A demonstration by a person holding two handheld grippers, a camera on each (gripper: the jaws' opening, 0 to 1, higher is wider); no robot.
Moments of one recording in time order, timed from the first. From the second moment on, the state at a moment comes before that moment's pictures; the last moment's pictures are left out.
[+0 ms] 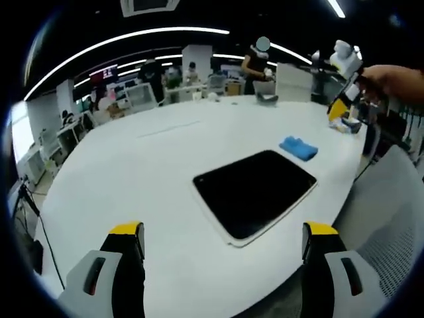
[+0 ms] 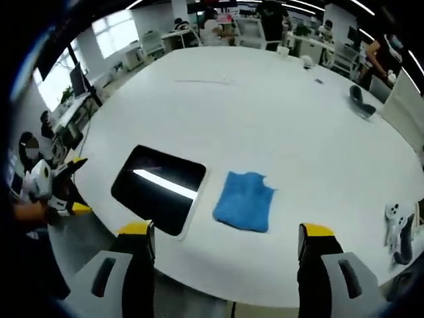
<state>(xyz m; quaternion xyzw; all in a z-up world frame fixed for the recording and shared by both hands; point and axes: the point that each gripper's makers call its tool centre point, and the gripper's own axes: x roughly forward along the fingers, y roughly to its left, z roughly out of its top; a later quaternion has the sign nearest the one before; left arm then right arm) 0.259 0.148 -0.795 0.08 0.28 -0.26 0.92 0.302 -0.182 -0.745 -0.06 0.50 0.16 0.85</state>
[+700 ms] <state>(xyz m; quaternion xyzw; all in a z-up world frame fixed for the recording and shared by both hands) 0.264 0.157 -0.793 0.07 0.28 -0.24 0.93 0.350 -0.195 -0.750 -0.06 0.55 0.18 0.82</state>
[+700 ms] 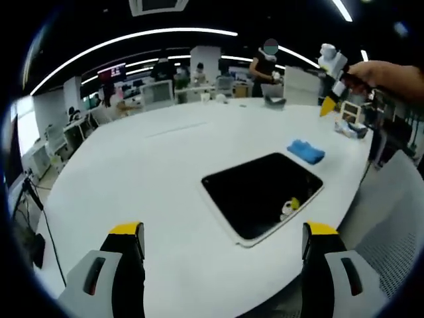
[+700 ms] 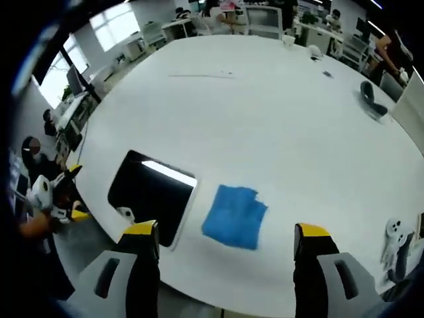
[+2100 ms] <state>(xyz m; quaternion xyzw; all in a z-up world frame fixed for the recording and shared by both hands) 0.262 0.161 -0.800 0.07 0.29 -0.24 0.92 0.361 -0.197 -0.848 -0.02 0.61 0.13 0.78</state>
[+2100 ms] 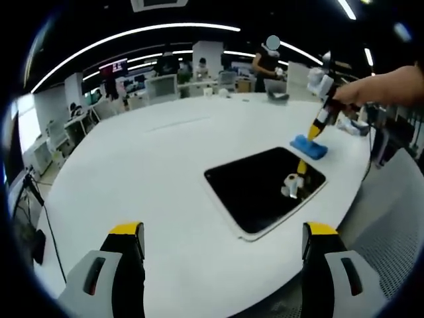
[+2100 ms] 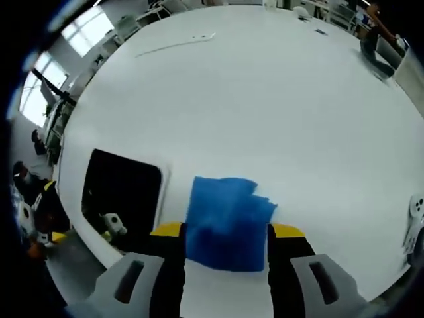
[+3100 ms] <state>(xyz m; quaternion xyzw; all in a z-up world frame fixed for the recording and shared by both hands) 0.261 0.162 -0.802 0.07 0.30 -0.23 0.92 0.367 -0.199 -0.868 -0.04 0.59 0.10 0.80</state>
